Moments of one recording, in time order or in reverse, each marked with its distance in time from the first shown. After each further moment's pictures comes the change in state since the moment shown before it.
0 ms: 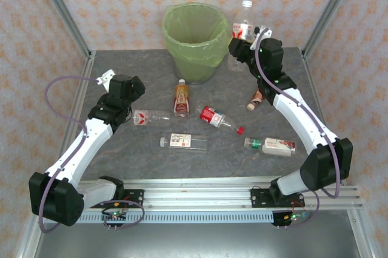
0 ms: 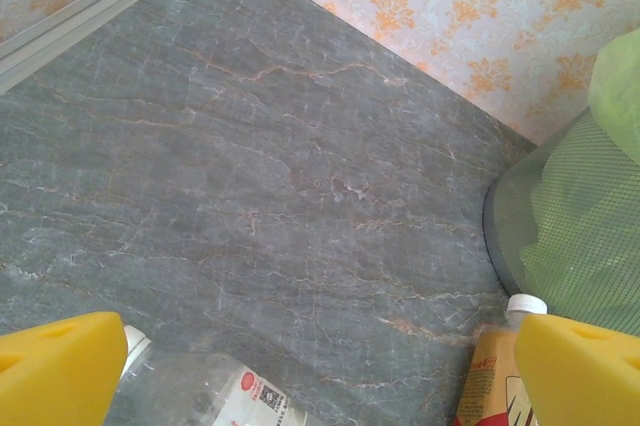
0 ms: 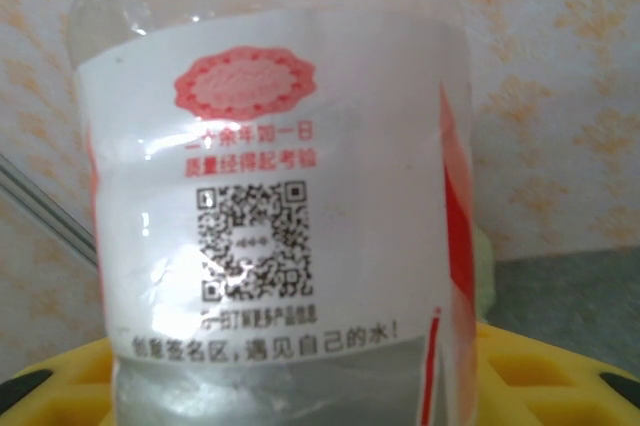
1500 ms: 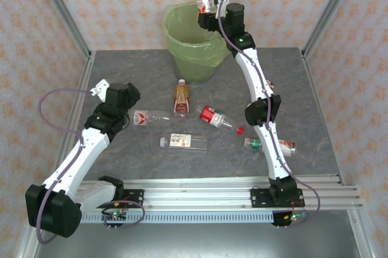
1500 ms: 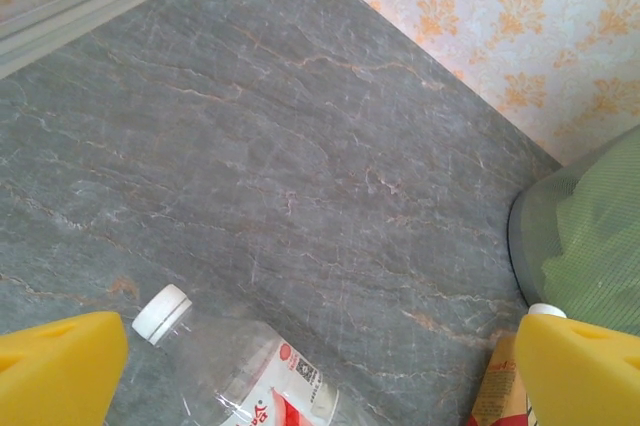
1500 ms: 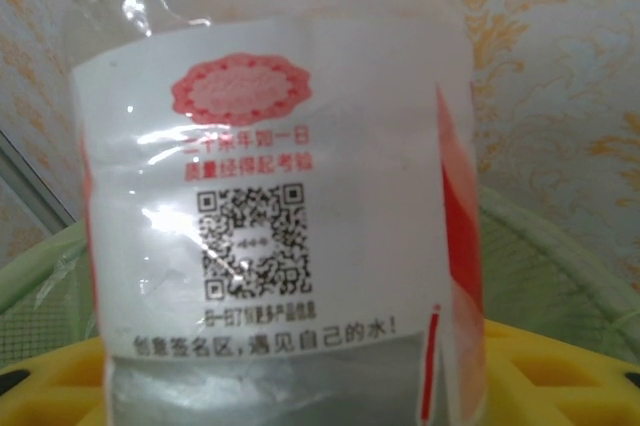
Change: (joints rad) left arm 0.010 -0.102 -0.098 -0.026 -0.032 -0.111; right arm 0.004 1.225 1.657 -0.502 -0.206 -0.282
